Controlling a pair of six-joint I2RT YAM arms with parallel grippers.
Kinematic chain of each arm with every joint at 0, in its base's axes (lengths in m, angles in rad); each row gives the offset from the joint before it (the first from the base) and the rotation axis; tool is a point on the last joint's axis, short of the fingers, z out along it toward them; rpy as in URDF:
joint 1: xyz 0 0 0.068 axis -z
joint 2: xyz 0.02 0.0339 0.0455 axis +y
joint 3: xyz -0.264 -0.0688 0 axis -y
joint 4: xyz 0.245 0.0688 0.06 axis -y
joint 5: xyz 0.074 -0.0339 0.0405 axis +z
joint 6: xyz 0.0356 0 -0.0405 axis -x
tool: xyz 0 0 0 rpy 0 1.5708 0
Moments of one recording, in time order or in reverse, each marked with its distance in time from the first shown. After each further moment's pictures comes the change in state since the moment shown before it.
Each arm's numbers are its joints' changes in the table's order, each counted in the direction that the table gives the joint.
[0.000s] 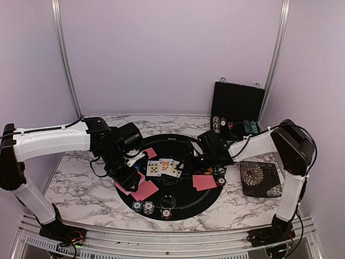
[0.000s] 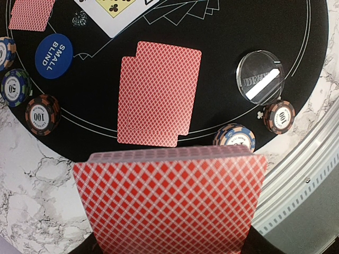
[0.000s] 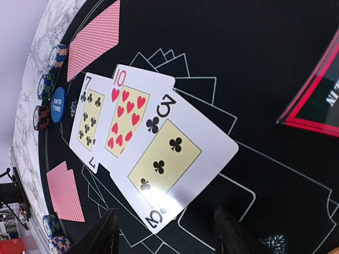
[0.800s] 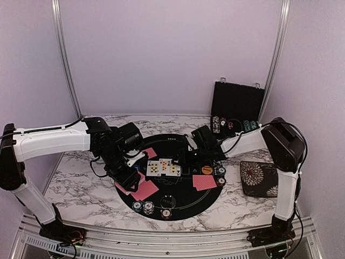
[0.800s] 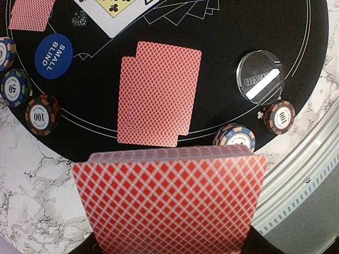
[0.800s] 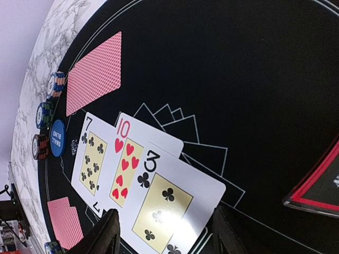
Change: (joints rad) left arm 0.000 0.000 0.000 0.000 0.000 -0.001; right arm 0.004 0.113 0.144 0.009 -0.036 0.004
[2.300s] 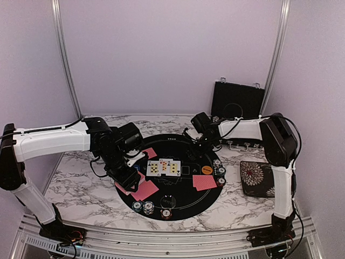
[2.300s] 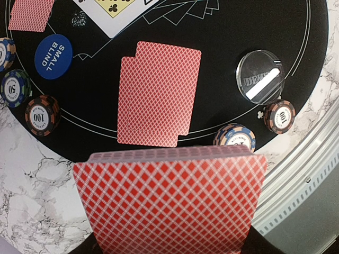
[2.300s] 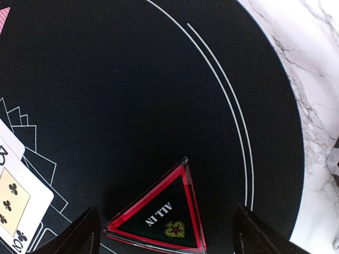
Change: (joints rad) left arm 0.000 0.000 -0.001 0.001 0.000 -0.004; right arm 0.083 0.113 0.358 -0.542 -0.336 0.595
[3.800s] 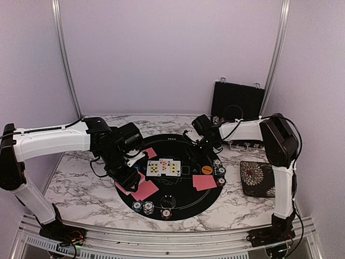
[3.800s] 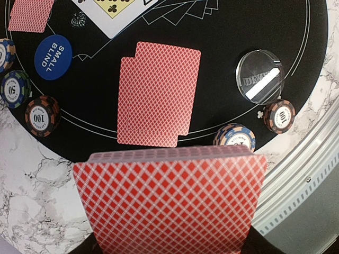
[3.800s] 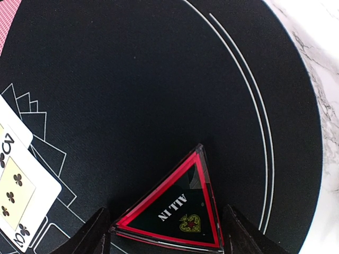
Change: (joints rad) left arm 0.000 0.000 0.000 0.000 0.000 -0.004; right arm -0.004 -0.012 -0.053 0.041 0.064 0.003
